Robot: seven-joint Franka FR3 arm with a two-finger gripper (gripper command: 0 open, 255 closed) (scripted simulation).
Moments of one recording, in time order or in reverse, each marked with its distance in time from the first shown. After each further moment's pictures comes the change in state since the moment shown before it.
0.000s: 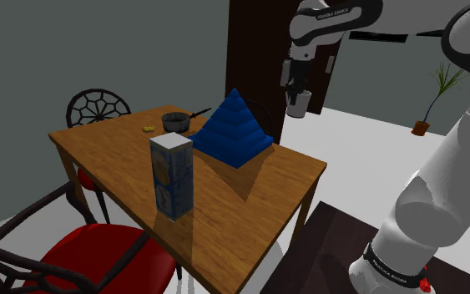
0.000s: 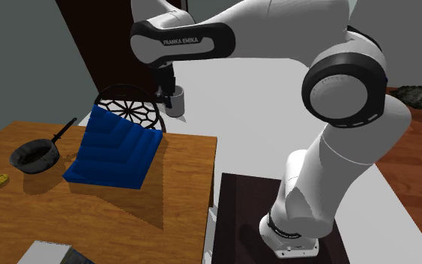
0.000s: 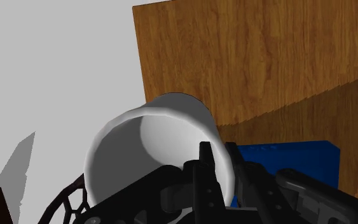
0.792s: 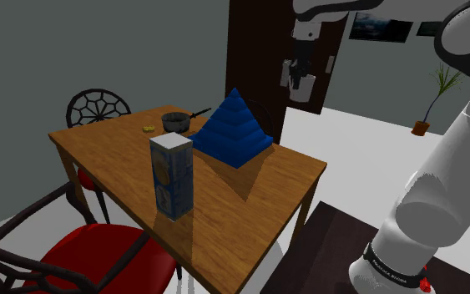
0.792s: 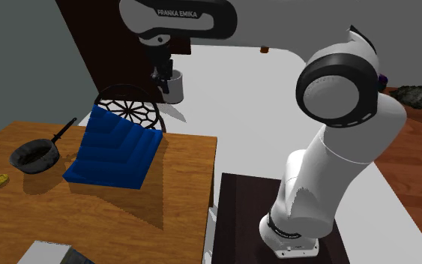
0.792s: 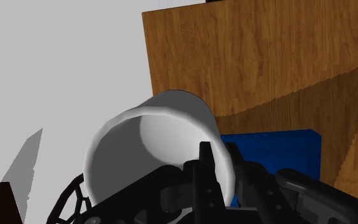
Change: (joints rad) arm 0.002 0.028 0.001 0.196 0.010 -0.169 -0.015
